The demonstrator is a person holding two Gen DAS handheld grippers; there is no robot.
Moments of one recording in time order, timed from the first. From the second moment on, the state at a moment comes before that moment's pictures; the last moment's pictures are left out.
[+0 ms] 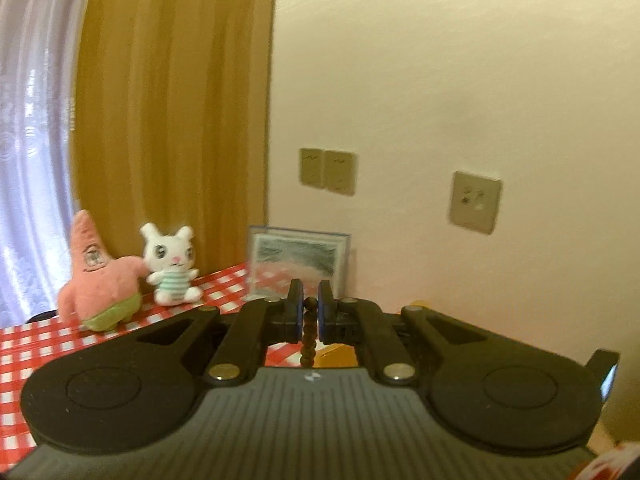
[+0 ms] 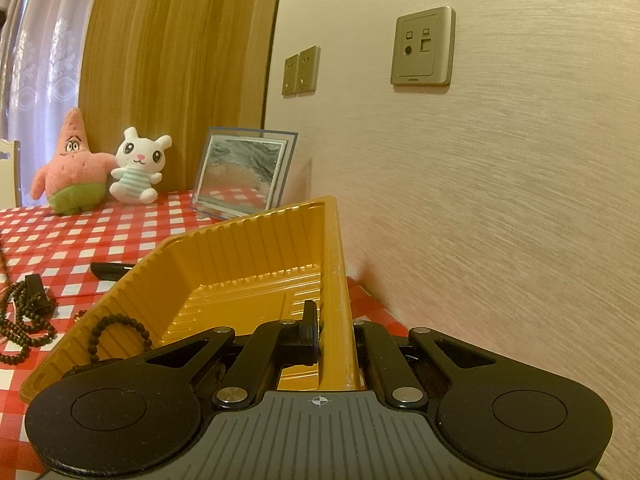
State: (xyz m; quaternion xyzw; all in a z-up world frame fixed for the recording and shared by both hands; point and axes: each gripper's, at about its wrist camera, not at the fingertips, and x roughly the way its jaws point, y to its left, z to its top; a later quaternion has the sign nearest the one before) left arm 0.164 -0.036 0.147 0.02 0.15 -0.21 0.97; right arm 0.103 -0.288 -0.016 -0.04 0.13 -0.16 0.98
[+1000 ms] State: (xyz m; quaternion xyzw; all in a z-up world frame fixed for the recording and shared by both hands) left arm 0.226 -0.145 -0.005 -0.10 0.36 -0.35 0.86; right arm 0.101 -0.283 -0.016 -0.04 0.13 -0.15 0.98
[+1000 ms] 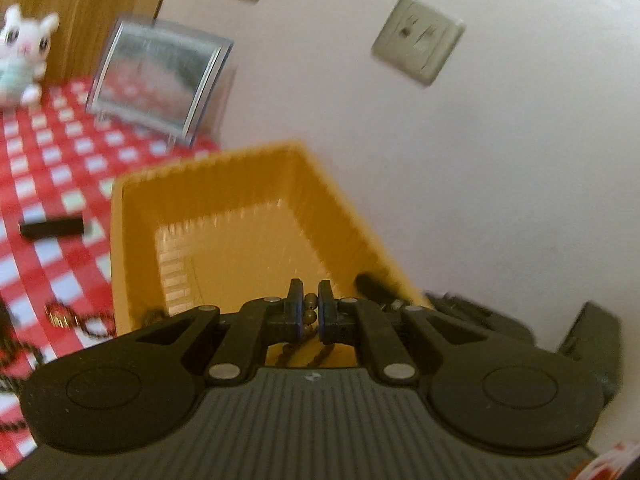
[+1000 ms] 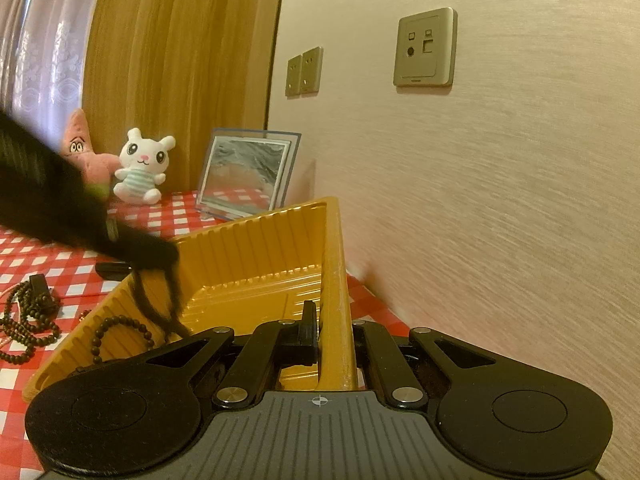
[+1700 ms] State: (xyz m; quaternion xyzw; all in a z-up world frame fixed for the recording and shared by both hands) left arm 0.196 -0.126 -0.044 -0.07 0.37 -0.29 0.88; right arm 0.103 -0.289 -0.017 -0.03 0.13 -0.15 0.98
